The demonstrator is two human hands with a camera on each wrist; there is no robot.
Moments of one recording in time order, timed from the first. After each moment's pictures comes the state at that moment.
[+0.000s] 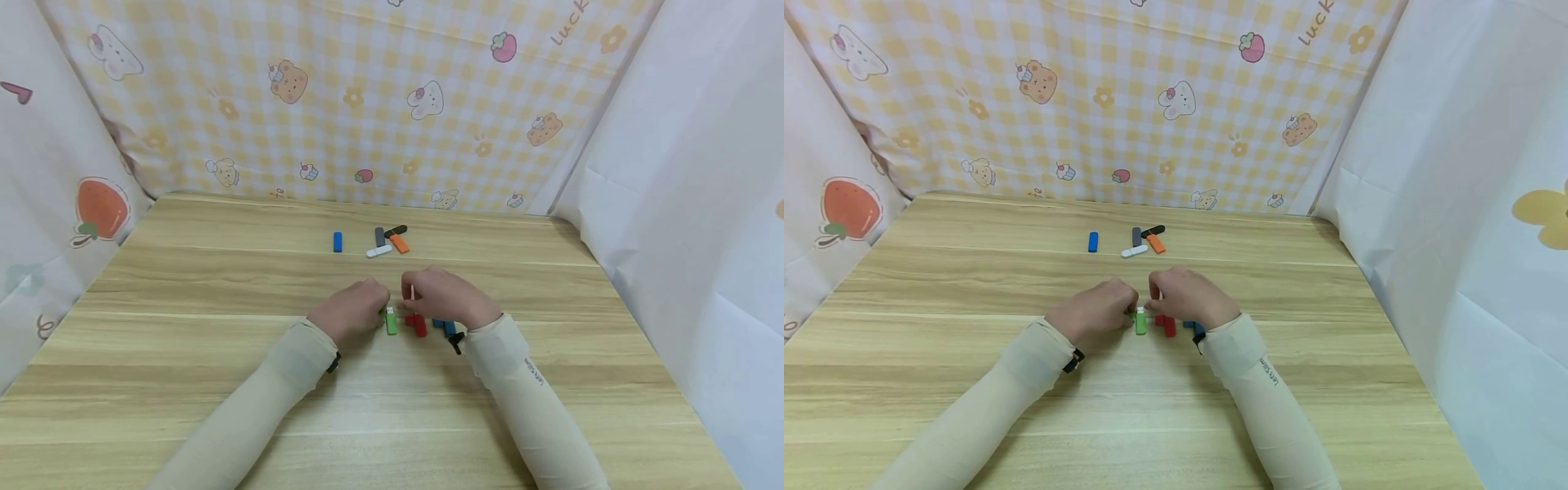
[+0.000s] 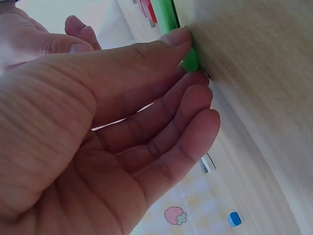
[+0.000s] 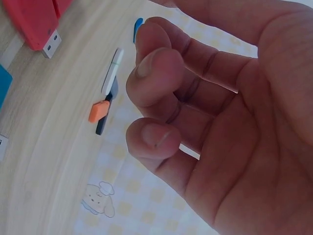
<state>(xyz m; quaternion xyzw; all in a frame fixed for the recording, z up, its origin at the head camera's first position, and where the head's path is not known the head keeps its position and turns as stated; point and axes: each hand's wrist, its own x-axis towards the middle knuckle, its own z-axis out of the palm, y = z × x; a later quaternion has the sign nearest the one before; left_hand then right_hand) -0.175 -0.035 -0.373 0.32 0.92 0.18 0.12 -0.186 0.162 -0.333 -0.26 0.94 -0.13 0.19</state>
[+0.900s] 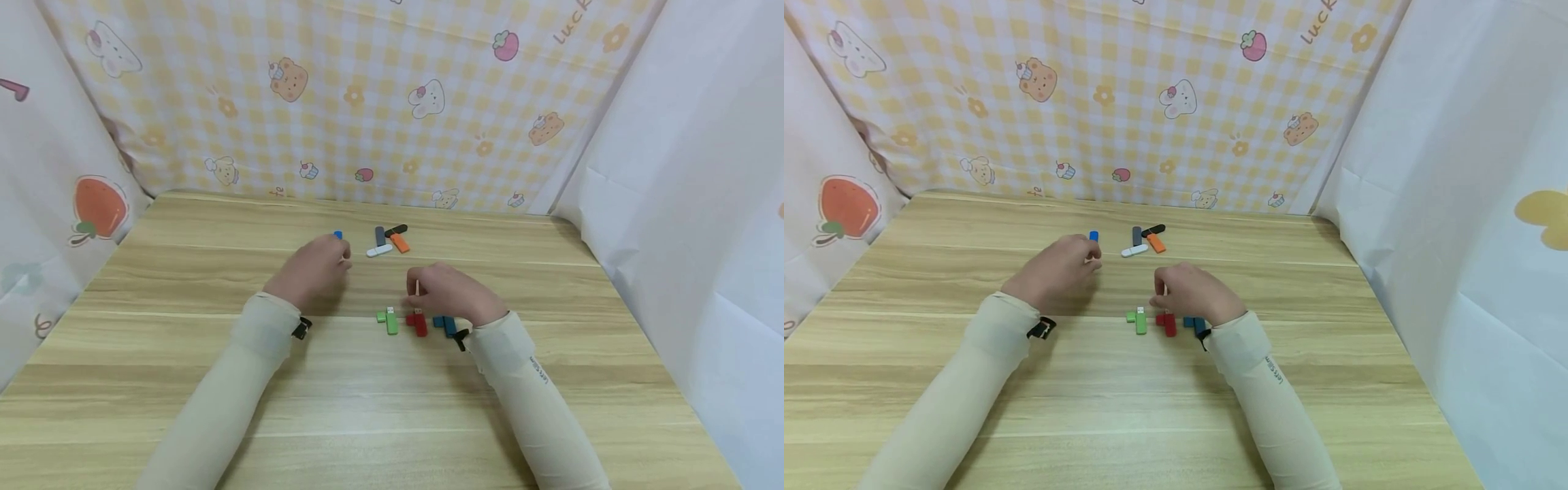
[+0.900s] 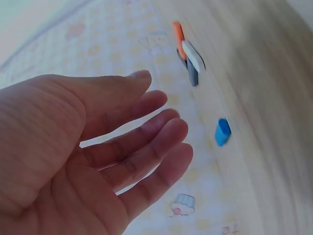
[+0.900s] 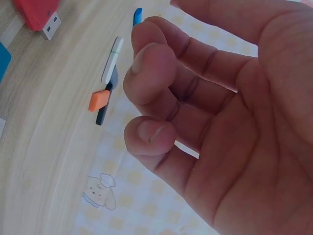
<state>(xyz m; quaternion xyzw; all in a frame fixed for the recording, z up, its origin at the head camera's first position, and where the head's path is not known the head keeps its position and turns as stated) -0.213 -0.092 -0.353 0.20 0.95 0.23 0.06 -0.187 0.167 -0.329 -0.24 0.94 -0.14 0.20</state>
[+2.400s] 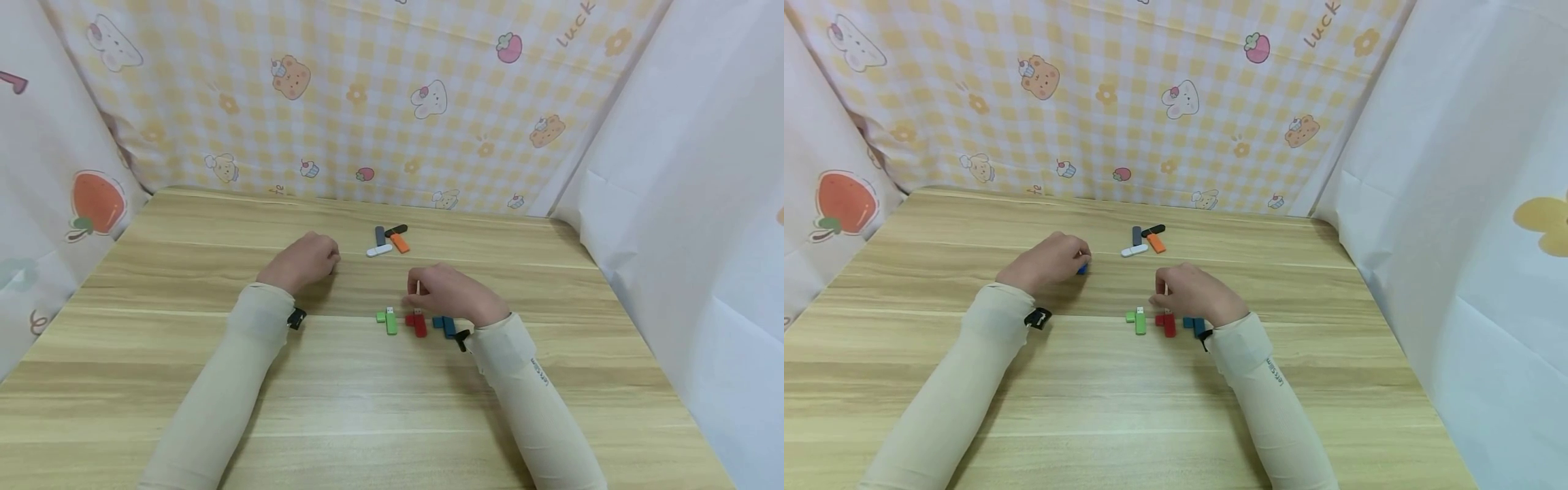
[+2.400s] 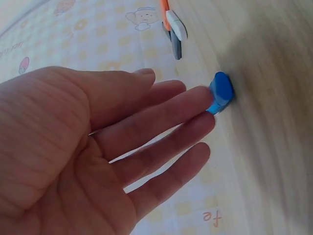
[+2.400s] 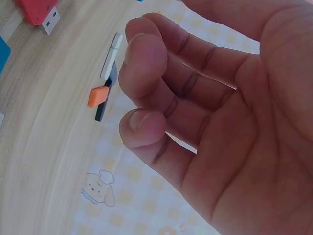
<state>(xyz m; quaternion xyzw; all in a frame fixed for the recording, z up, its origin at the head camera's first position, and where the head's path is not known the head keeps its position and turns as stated) -0.234 -0.114 -0.360 0.19 0.95 0.23 0.10 -0.190 0.170 -0.331 -0.26 0.93 -0.15 0.19</state>
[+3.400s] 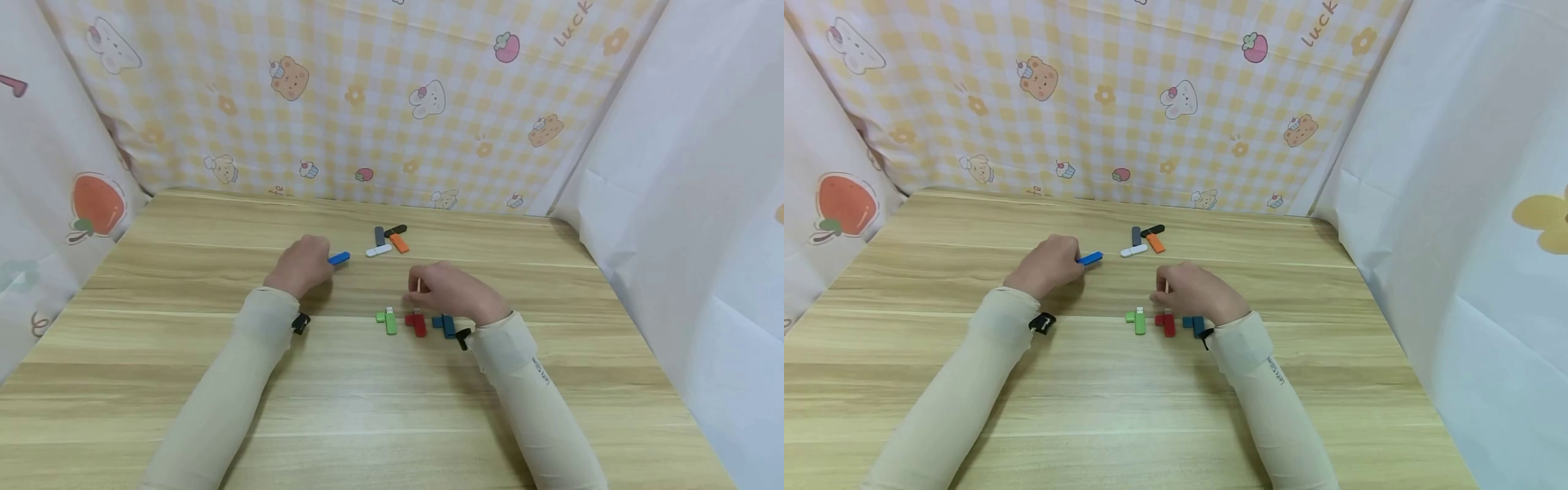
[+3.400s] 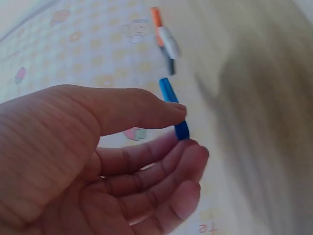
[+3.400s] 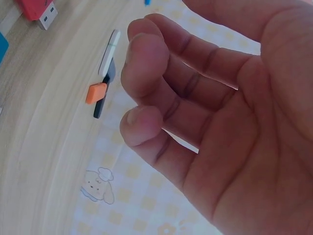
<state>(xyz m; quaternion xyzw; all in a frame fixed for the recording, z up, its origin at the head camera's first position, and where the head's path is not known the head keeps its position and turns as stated) -0.231 -0.107 -0.361 0.10 0.96 0.23 0.11 -0.189 0.174 -0.330 -0.26 0.93 -0.16 0.18</state>
